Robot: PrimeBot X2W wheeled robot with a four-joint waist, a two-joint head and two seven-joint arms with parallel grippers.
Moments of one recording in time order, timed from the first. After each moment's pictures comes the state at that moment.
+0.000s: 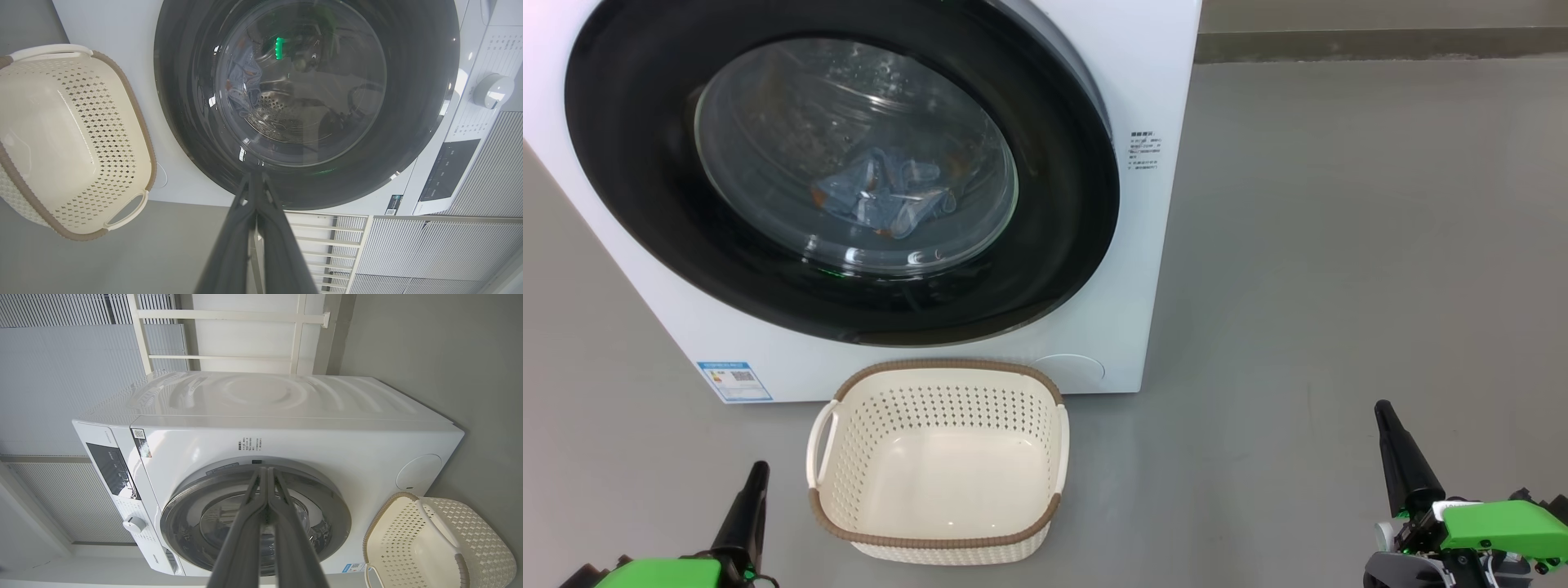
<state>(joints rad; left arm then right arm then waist) -0.07 0.04 0.08 0.27 -1.60 -0.13 0.11 -0.10 -0.05 -0.14 0.28 1.61 0.13 0.11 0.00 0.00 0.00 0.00</state>
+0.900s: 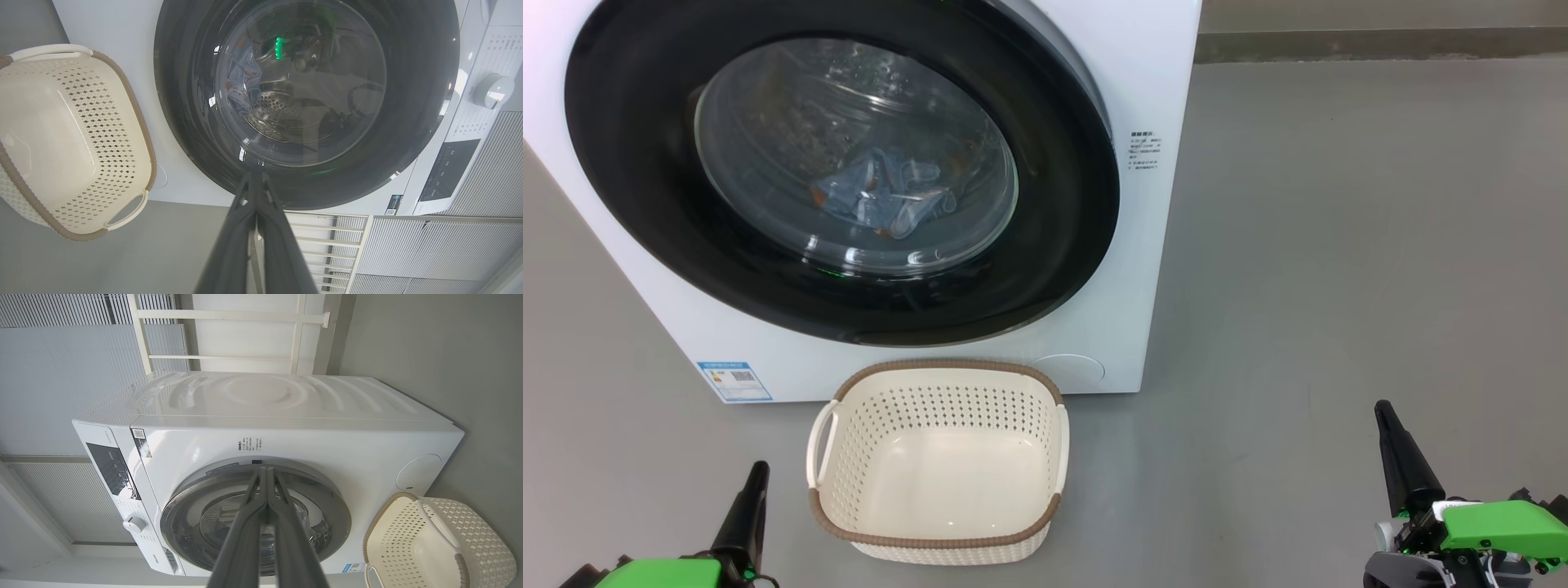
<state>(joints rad) -0.07 0.04 0.08 0.27 -1.60 -0.13 0.11 -0.10 -0.05 -0.14 0.28 1.61 0.13 0.11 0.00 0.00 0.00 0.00</state>
